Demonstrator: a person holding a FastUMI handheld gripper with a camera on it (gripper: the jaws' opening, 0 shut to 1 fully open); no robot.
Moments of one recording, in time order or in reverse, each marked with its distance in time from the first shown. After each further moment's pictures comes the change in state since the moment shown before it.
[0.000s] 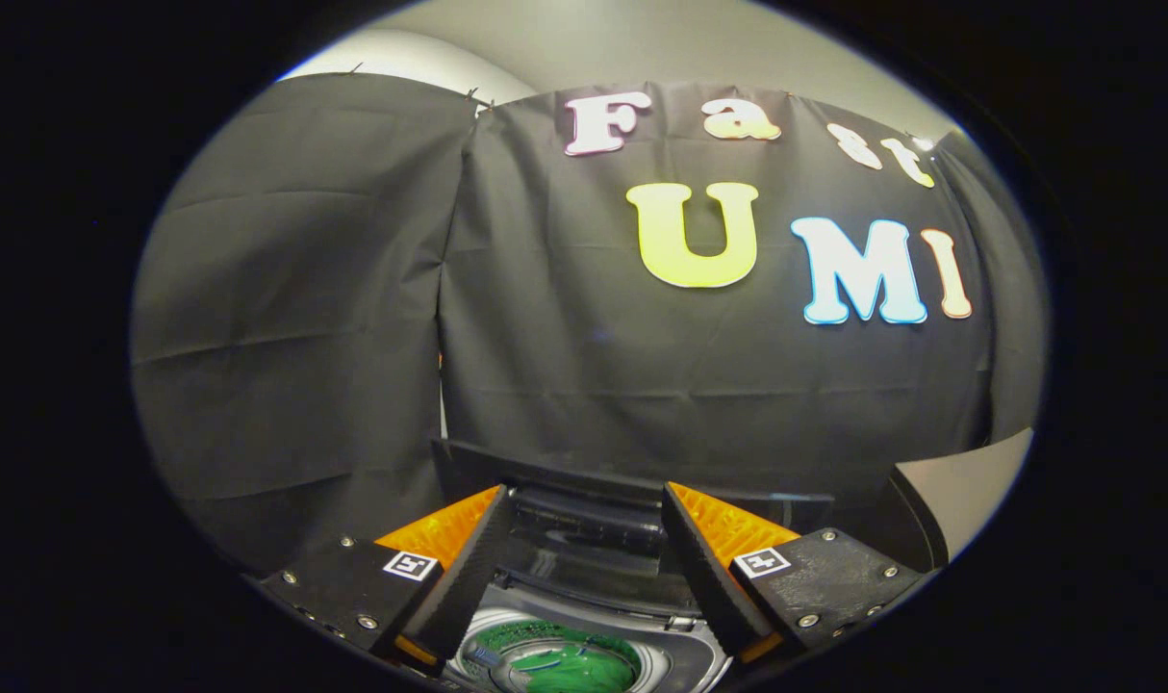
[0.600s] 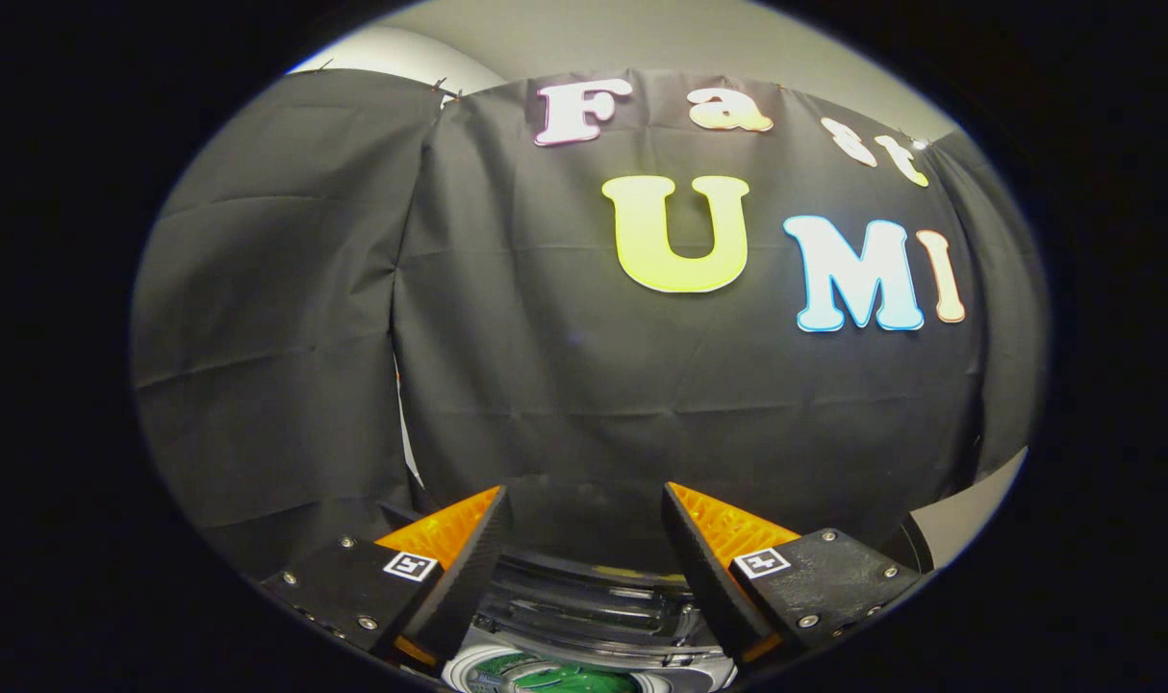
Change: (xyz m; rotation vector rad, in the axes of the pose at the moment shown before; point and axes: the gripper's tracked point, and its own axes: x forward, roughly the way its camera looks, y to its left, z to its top) arm 0.082 -0.007 0.023 0.026 0.062 -0.085
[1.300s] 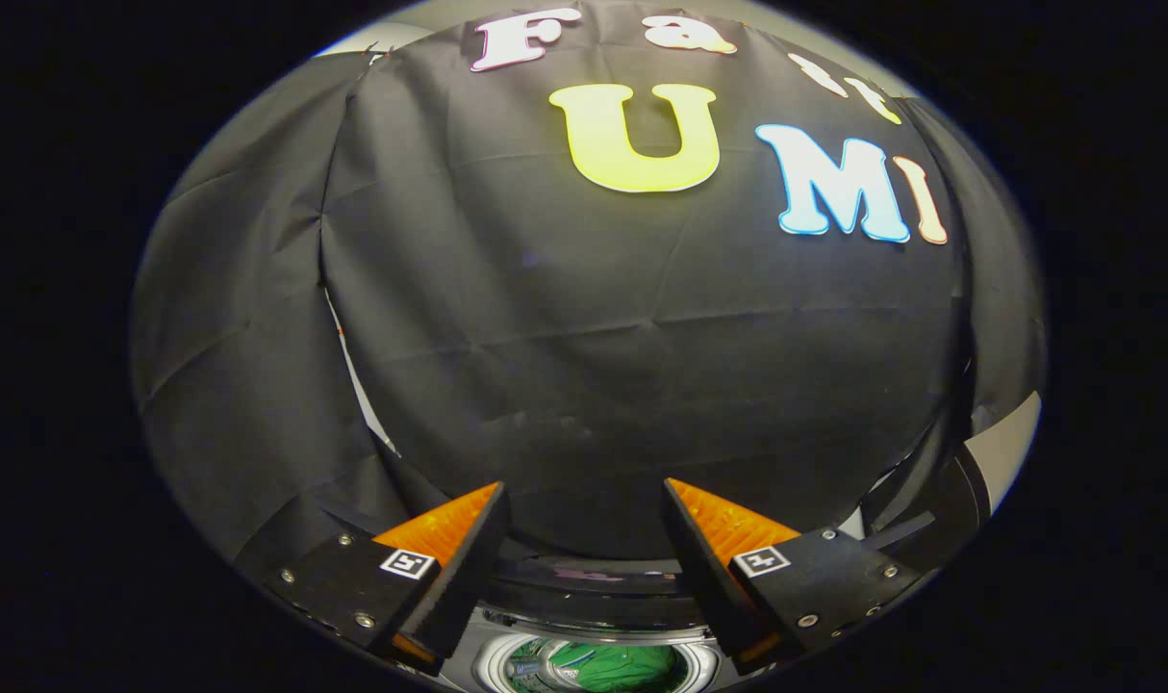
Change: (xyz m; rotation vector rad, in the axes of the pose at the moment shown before) arm 0.047 0.000 -0.061 0.100 0.224 -0.131
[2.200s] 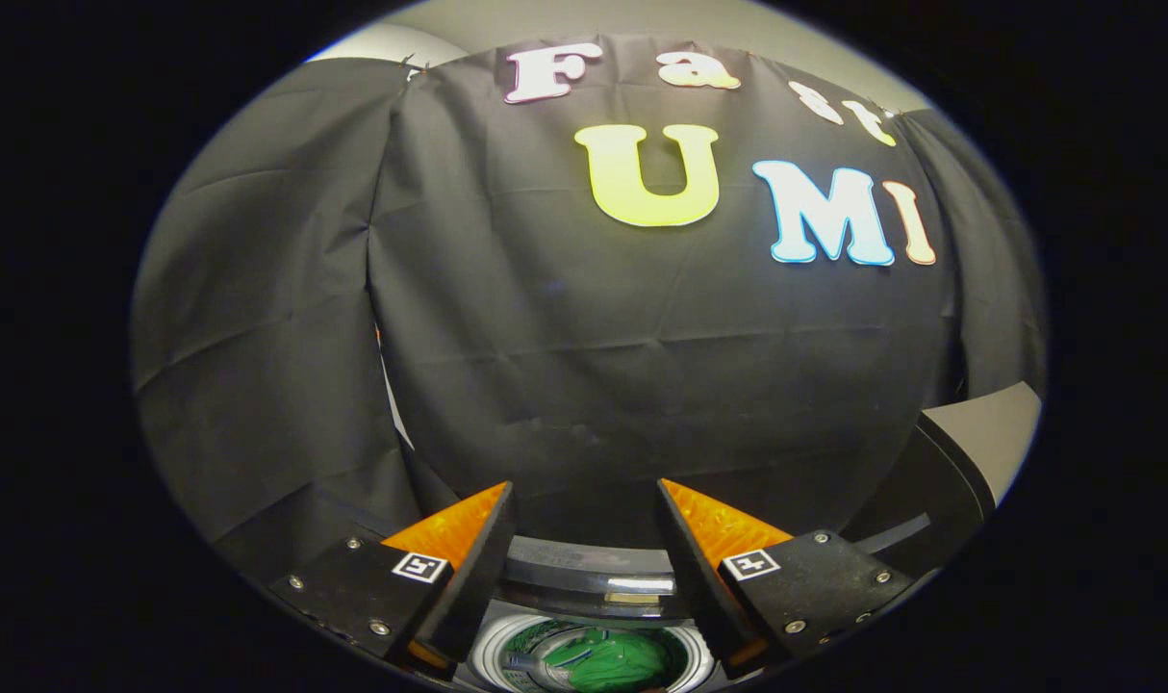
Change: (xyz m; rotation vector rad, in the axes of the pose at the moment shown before) arm -0.067 0.020 -0.034 -0.034 -0.122 0.034
